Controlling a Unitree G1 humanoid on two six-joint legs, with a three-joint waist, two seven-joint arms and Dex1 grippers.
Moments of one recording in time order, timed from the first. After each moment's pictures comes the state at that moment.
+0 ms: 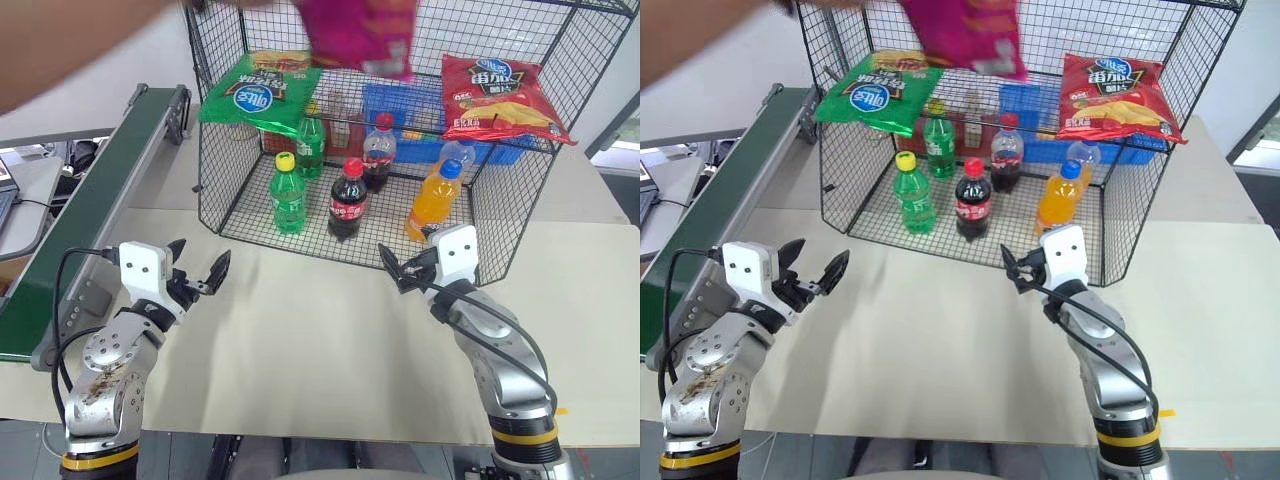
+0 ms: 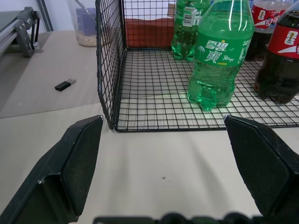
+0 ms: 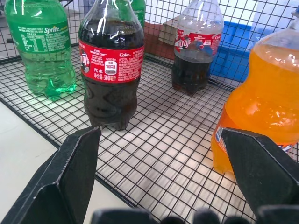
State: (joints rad) left arm 0.03 0.40 0.28 -0.43 -0.39 0.44 -0.37; right arm -0.15 -0.28 0.03 -0.40 0.12 0.47 0.26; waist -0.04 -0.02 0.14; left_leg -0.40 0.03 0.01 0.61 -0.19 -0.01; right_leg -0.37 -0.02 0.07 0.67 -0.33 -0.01
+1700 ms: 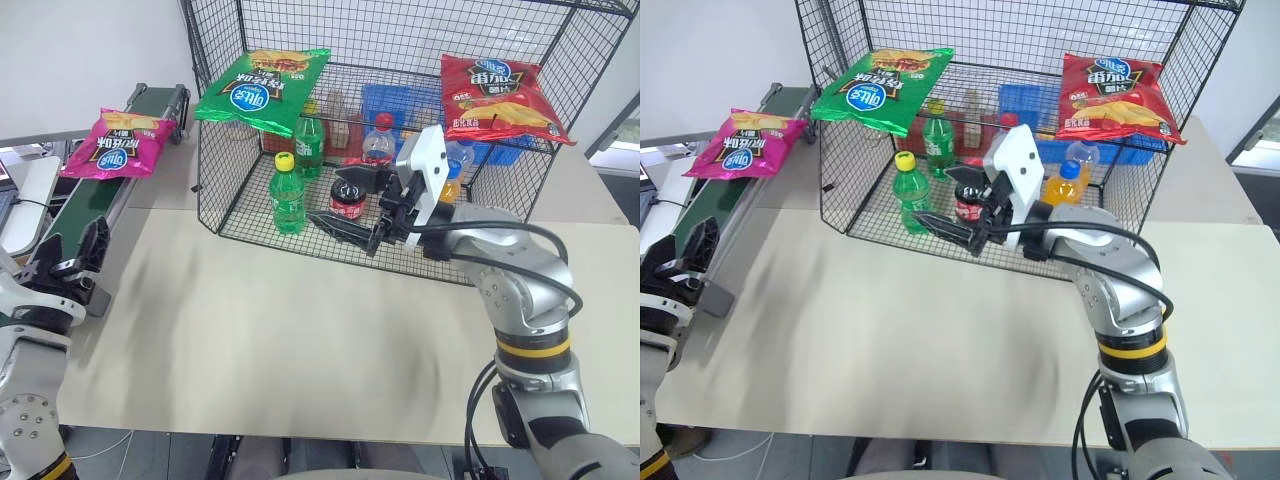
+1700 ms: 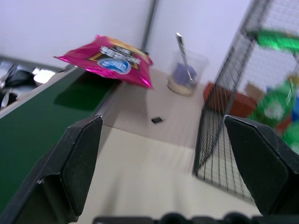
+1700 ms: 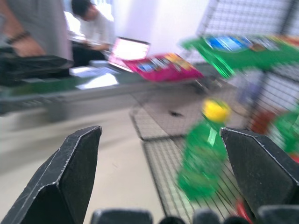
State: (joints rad) left arm 0.02 0.44 0.79 -0.49 -0.96 0.66 -0.07; right arm -0.68 -0.40 0.07 -0.37 0.51 0.72 0.71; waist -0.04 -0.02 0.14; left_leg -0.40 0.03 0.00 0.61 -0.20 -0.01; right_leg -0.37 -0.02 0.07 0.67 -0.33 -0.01
